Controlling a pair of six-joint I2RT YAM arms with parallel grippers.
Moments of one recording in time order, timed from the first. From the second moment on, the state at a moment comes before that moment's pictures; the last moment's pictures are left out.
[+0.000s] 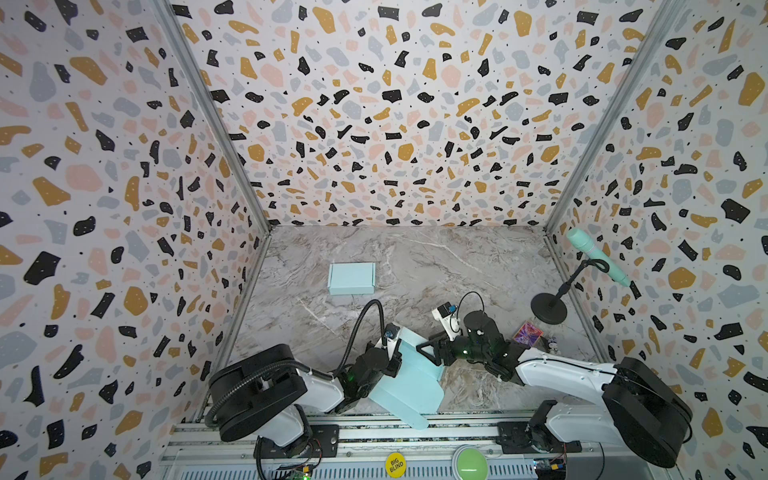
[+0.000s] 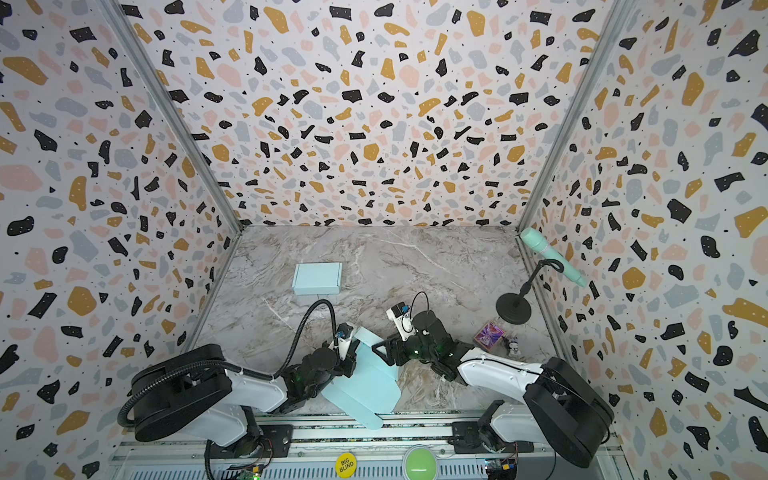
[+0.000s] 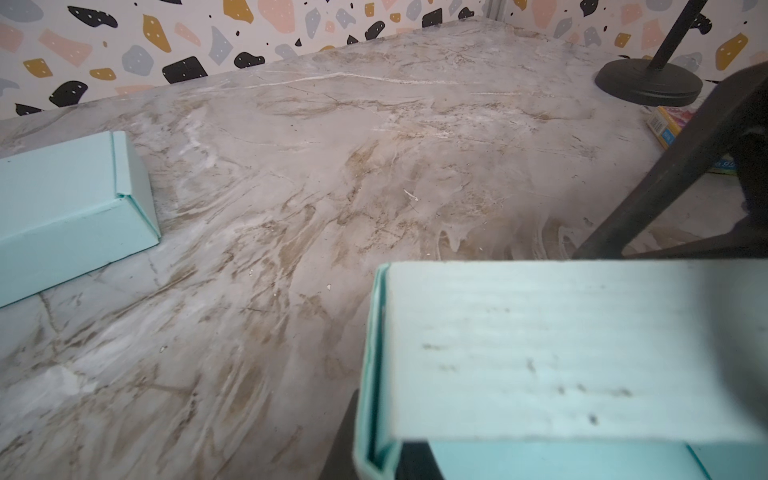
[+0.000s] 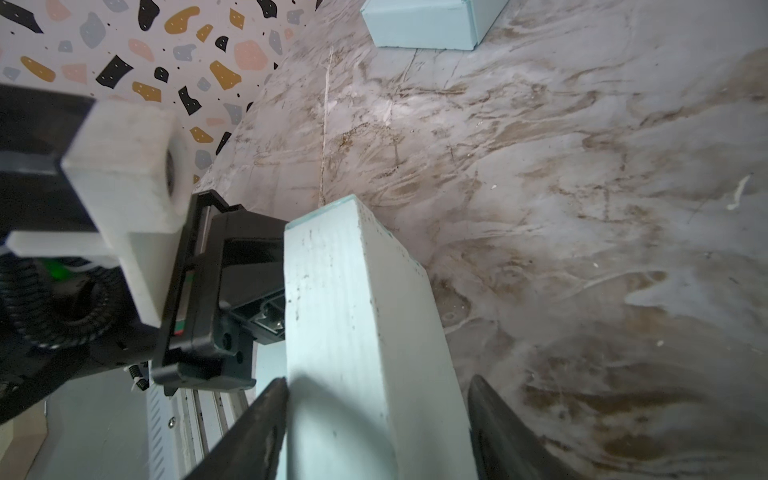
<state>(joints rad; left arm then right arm) -1.01 1.49 0.23 0.83 -0.40 -0.18 0.78 1.26 0.45 0.25 -0.39 0.41</state>
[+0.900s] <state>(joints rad) -1.00 1.52 0.23 0.89 -0.40 -0.19 0.83 1.24 0.38 0.38 -0.44 0.54</state>
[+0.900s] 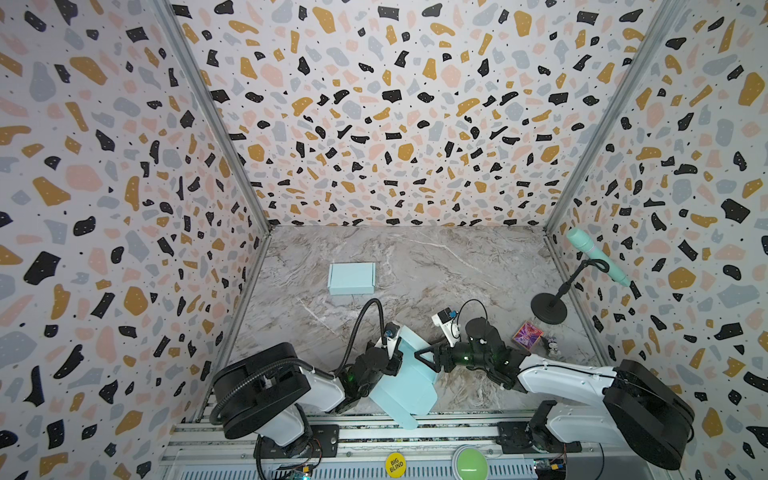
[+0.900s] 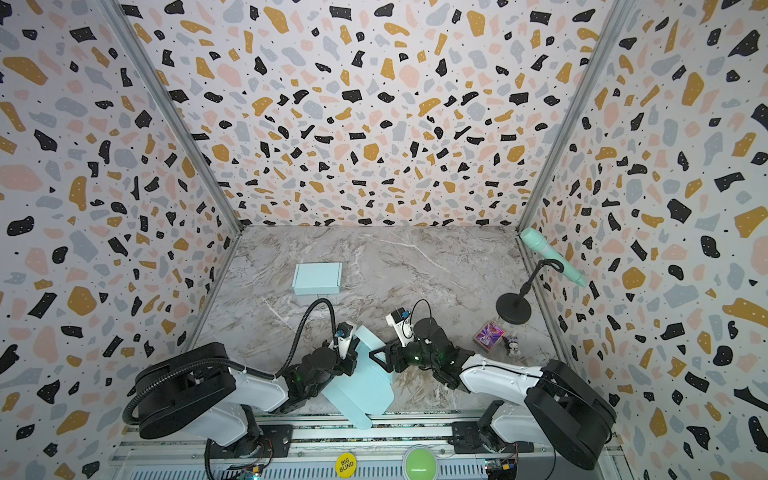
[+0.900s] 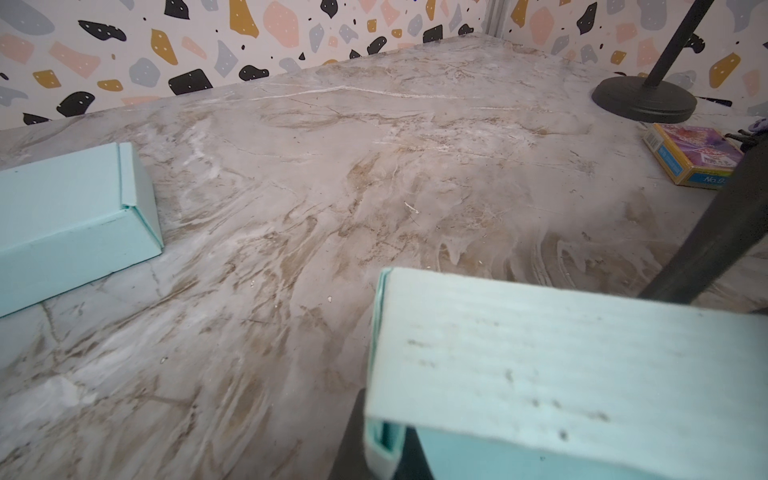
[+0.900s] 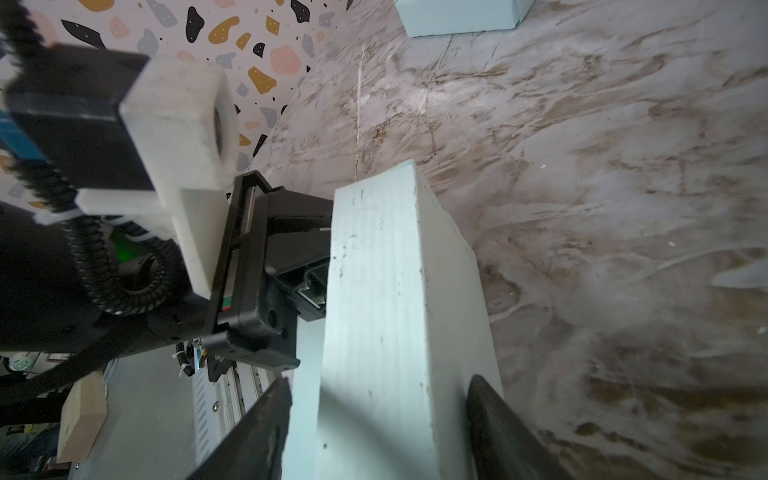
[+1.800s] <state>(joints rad) -0.99 1.51 0.22 0.89 -0.40 -0.20 0.86 1.20 0.43 0.27 -0.41 0.52</state>
